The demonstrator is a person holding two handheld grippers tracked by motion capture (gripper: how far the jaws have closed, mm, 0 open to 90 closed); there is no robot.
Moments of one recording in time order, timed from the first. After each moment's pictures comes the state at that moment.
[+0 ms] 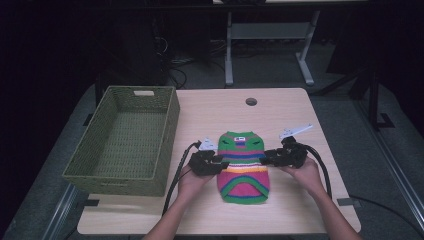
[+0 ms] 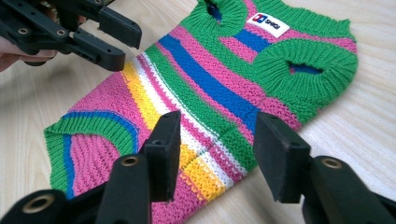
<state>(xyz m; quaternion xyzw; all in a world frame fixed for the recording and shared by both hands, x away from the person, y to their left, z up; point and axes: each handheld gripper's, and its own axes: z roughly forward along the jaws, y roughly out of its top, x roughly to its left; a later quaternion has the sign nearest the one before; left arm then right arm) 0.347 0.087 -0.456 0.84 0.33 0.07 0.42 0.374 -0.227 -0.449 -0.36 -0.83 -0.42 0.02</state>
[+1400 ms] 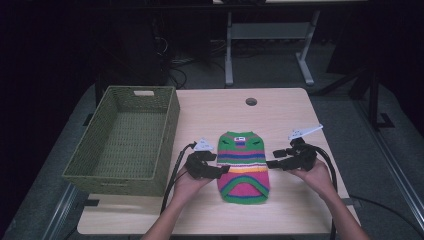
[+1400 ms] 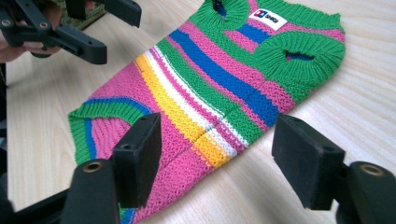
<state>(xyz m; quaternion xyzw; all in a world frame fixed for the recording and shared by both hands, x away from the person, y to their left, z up) 0.337 0.096 -0.447 0.83 0.35 0.05 0.43 0.361 -0.247 -0.436 -0.36 -0.83 -0.42 0.03</state>
